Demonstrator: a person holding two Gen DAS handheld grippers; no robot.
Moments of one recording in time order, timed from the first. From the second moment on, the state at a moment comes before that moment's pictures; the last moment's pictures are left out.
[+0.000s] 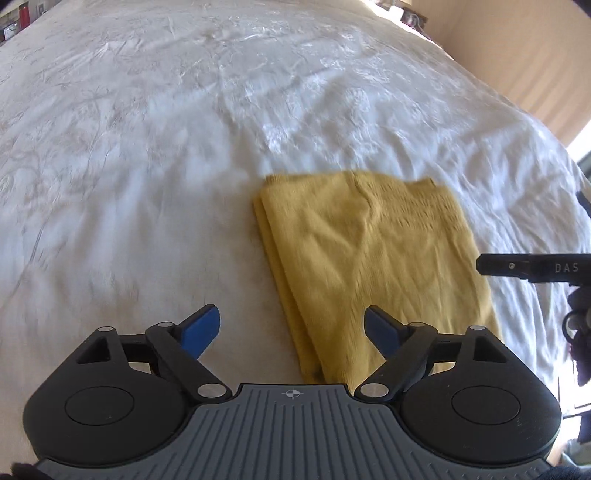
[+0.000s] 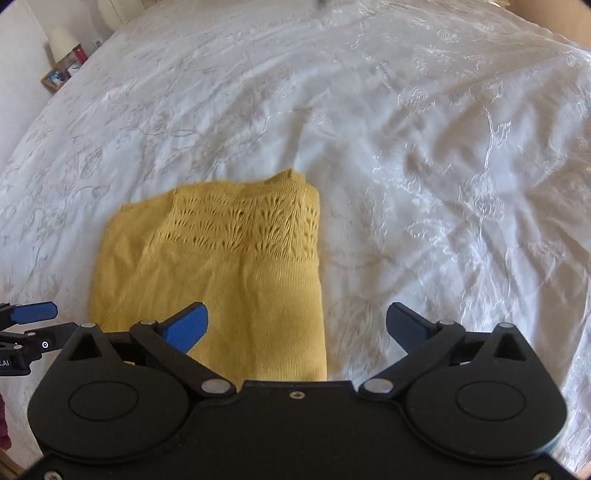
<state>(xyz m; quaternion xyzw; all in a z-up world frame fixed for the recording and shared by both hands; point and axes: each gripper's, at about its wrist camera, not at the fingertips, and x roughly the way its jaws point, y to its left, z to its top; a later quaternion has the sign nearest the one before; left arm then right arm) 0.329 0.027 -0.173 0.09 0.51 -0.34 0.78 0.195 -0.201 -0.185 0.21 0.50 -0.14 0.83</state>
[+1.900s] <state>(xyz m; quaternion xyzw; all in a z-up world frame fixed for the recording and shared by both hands) 0.145 0.011 -0.040 0.10 0.45 -0.15 0.87 0.049 -0.148 -0.042 0.11 0.38 -0.14 0.91</state>
